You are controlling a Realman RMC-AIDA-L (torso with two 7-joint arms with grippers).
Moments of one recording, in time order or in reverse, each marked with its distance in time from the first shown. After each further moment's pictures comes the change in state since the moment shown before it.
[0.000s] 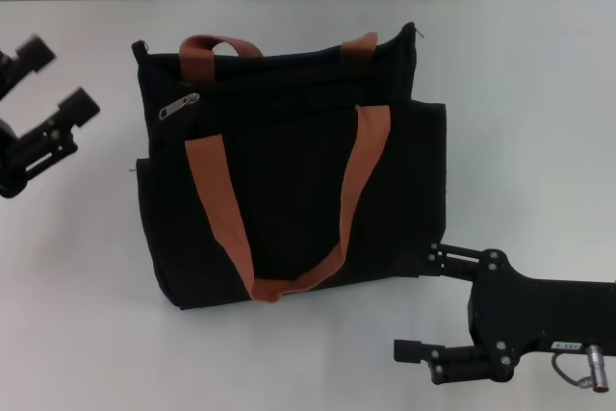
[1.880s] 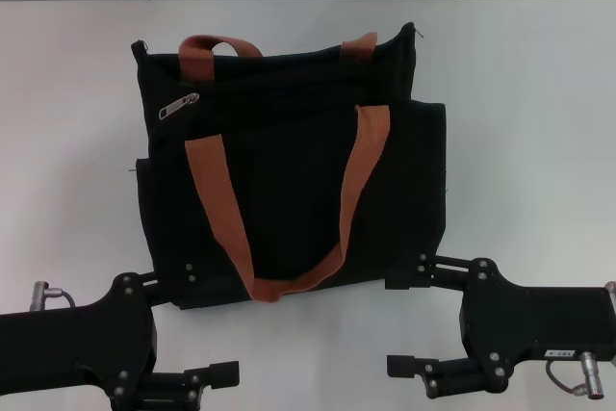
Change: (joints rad) left arm -0.004 -0.018 0.399 0.071 0.232 0.027 -0.028; right arm 0.013 0.003 -0.038 0.004 0.001 -0.003 0.000
